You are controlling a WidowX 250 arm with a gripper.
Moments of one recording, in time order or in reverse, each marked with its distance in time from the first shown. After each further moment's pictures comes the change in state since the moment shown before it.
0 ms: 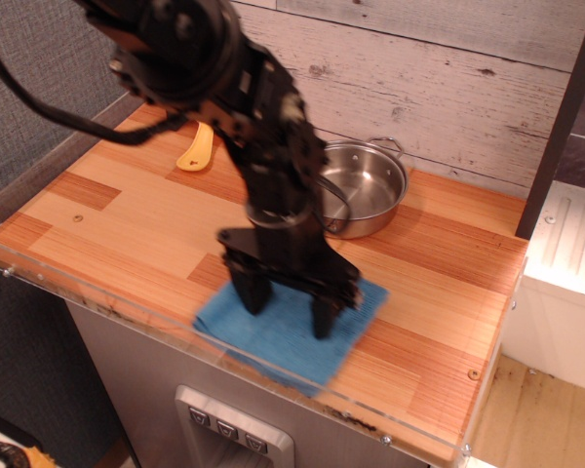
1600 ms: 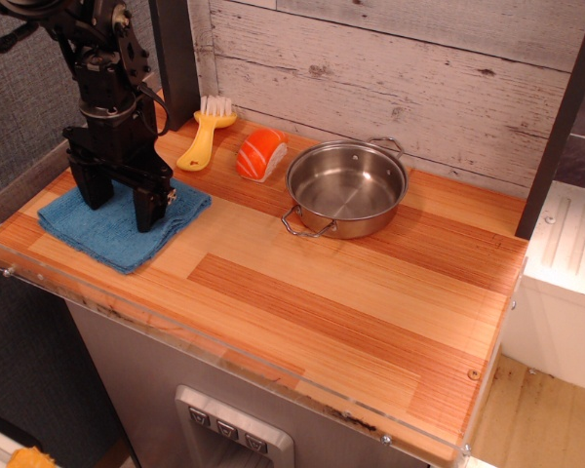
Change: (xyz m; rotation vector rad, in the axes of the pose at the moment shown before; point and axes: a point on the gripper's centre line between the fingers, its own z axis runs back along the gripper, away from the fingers) arm 0.031 0.205 0.014 0.248 0.065 0.006
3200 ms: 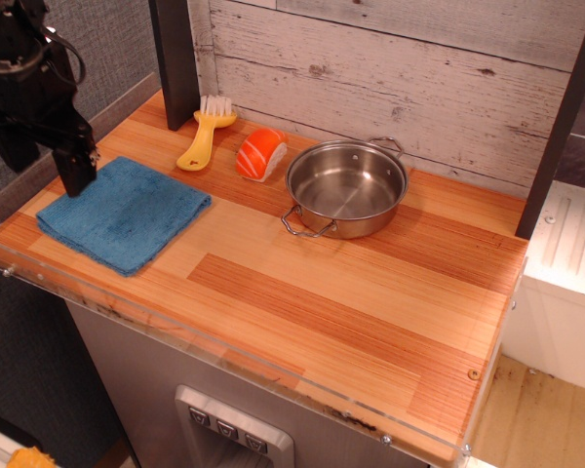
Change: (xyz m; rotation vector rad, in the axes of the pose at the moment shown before) arm -0.026 0.036 0.050 -0.005 -0.102 0.050
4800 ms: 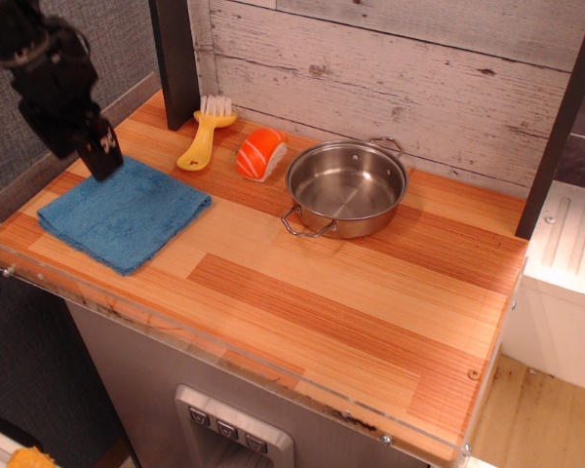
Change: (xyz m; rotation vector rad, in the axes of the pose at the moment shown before) arm 0.027 0.000 -0.019 -0.188 -0.114 -0.199
